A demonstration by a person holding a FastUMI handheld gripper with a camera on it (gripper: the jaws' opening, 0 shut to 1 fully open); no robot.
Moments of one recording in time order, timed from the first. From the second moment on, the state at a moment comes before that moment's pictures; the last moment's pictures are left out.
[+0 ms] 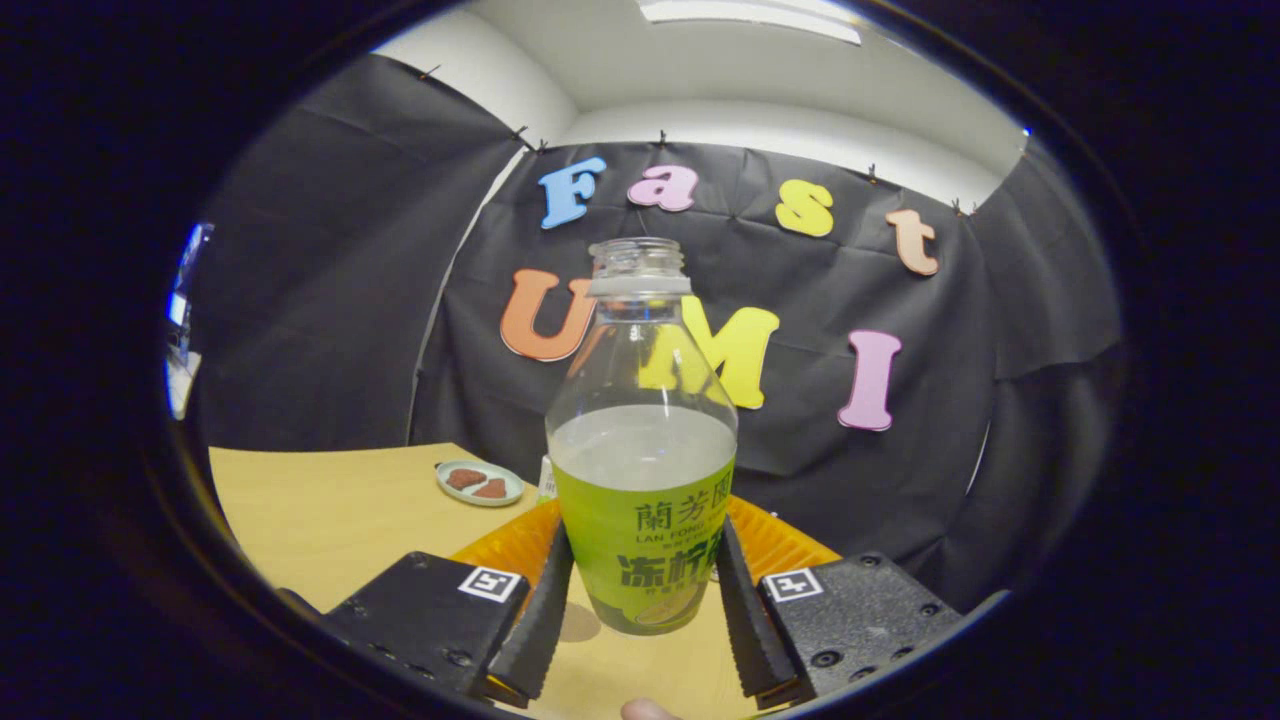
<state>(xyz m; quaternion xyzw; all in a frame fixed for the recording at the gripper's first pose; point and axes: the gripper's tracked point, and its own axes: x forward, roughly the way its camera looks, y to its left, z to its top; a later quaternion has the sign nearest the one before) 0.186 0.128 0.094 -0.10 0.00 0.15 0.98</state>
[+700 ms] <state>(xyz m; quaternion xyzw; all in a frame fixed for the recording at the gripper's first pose) 0.287 0.171 -0.017 0.00 0.11 0.19 0.98</state>
